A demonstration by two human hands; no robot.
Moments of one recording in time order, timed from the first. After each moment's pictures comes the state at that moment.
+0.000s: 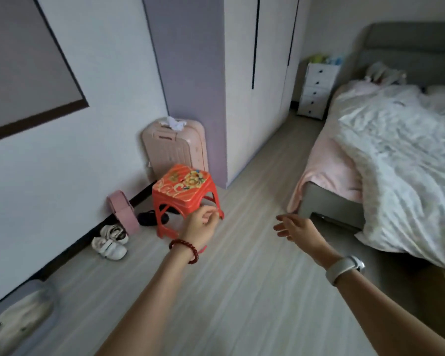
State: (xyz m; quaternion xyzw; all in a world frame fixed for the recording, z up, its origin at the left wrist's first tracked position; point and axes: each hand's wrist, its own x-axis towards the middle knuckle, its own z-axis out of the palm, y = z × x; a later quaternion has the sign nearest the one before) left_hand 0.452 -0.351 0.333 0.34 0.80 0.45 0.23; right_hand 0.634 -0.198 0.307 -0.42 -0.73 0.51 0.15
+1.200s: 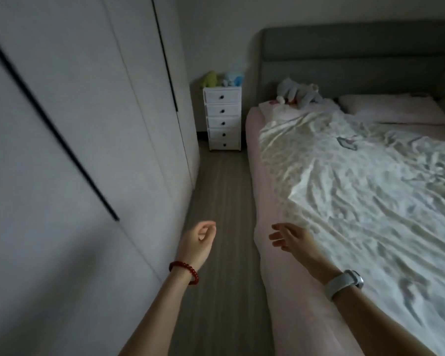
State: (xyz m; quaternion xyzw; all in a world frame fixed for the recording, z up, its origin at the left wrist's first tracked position) left_hand 0.114 0.728 0.312 0.46 0.69 0.42 0.38; right_hand 0.331 0.777 0.303 -0.60 -0.54 0.50 0.31
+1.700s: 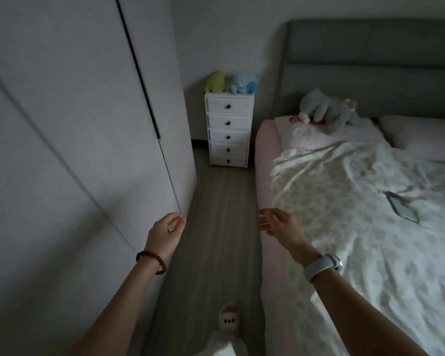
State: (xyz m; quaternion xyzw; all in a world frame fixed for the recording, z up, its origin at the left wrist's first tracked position) left_hand 0.012 1.159 0.285 0.42 0.74 0.40 0.33; right_hand 0.253 1.243 0.284 -0.56 -0.55 0.54 0.30
